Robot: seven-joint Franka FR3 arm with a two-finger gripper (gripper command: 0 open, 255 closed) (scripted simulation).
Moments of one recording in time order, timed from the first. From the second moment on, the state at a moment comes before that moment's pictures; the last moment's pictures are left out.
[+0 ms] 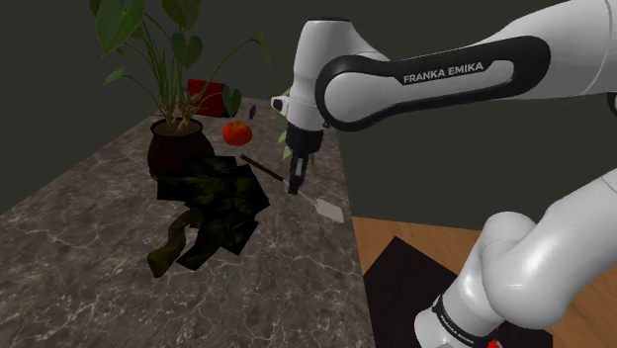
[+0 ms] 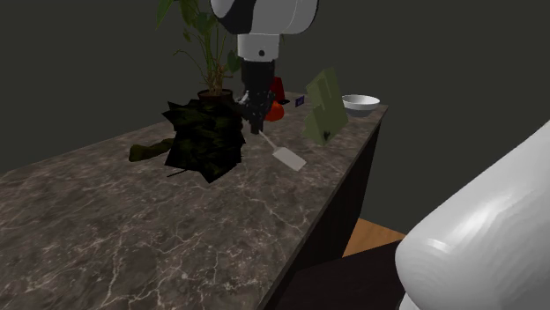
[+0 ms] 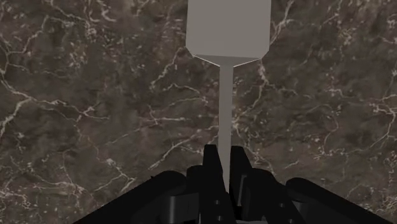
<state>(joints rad) 0.18 -0.31 0.16 -2.26 0.08 2.01 -0.39</state>
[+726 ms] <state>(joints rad) 0.09 0.00 0.06 -1.92 0.04 1.97 -0.56</state>
